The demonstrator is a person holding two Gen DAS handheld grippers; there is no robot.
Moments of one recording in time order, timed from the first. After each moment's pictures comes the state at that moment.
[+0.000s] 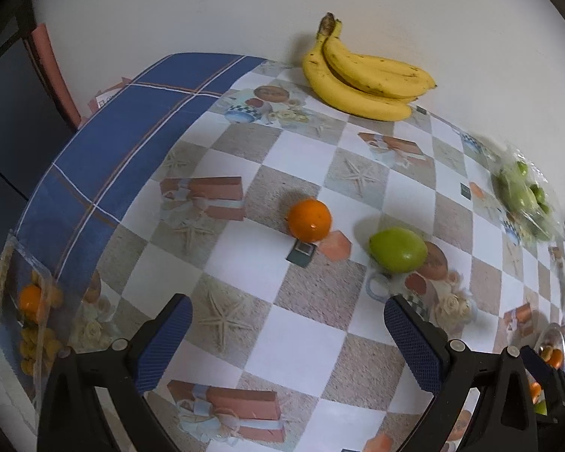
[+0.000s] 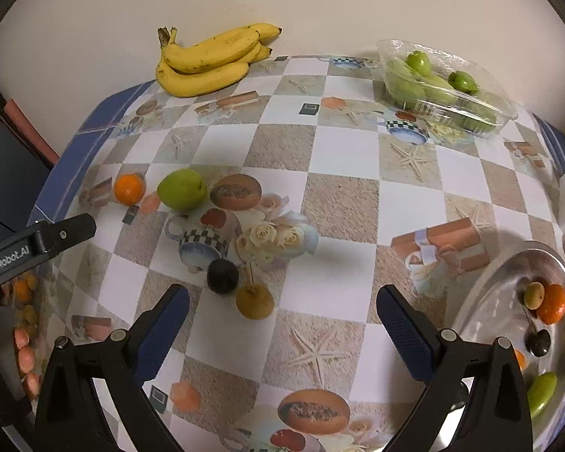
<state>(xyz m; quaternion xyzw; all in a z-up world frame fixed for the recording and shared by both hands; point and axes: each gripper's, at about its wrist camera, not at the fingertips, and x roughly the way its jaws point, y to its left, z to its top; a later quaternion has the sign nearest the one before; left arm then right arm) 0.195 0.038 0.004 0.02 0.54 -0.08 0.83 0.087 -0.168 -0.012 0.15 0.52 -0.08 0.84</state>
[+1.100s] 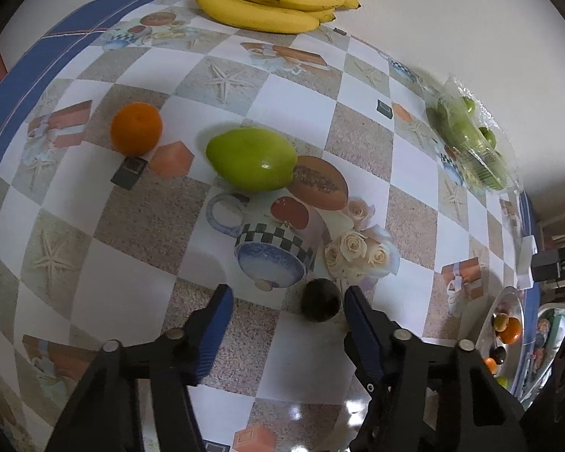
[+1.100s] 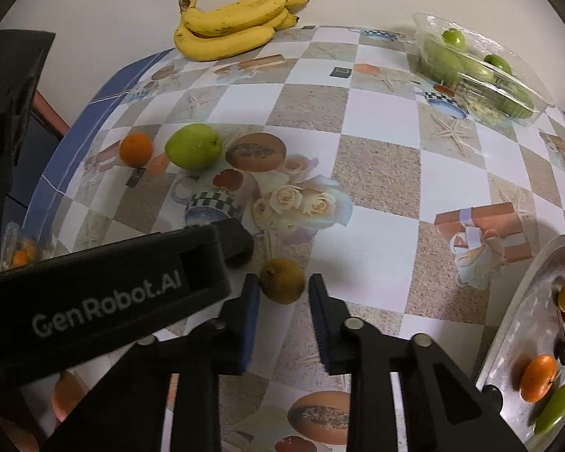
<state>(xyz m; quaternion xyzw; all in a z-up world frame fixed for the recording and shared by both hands) 0.164 -0.049 -0.047 -0.03 0.62 -0.19 0.76 0.090 -0.153 -0.045 0.14 0.54 -0.04 0.83</state>
